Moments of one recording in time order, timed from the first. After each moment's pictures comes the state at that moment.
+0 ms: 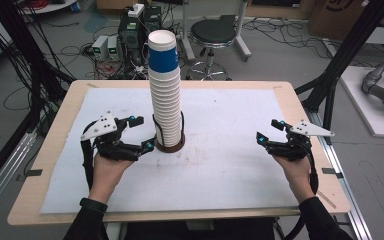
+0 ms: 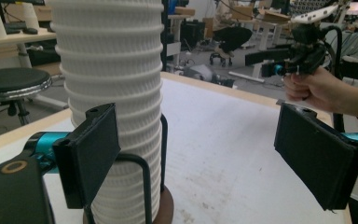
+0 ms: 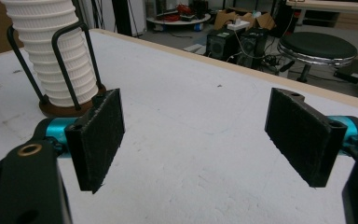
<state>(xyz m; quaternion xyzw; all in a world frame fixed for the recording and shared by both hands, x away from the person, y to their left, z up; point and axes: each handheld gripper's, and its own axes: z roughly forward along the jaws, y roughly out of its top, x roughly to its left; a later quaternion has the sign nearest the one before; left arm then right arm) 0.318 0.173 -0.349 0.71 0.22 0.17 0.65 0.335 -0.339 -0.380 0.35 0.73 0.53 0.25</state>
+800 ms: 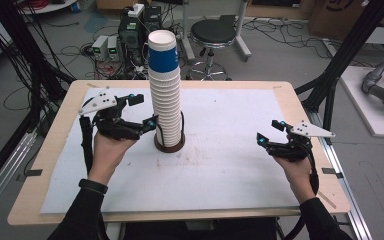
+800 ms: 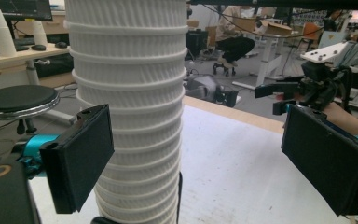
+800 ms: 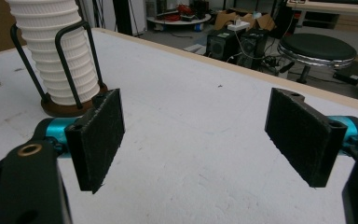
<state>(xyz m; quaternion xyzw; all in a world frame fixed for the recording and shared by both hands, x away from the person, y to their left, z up) 0.343 0.165 -0.300 0.70 0.22 0.18 0.65 0.332 -0.339 -0.379 0.35 0.73 0.53 0.26</state>
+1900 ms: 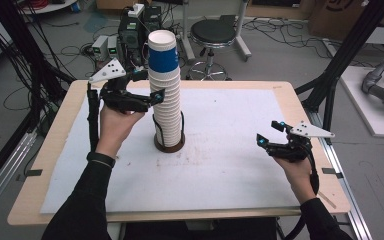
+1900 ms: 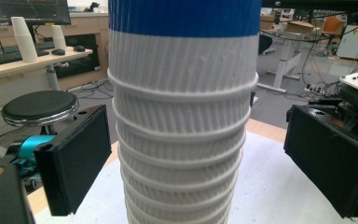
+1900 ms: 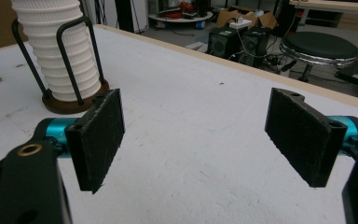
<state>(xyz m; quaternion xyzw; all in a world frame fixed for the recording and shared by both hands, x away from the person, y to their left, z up) 0.385 0.148 -0.260 0.71 0.24 0.20 0.63 0.332 -0.339 -0.380 0.35 0.73 0.53 0.25</state>
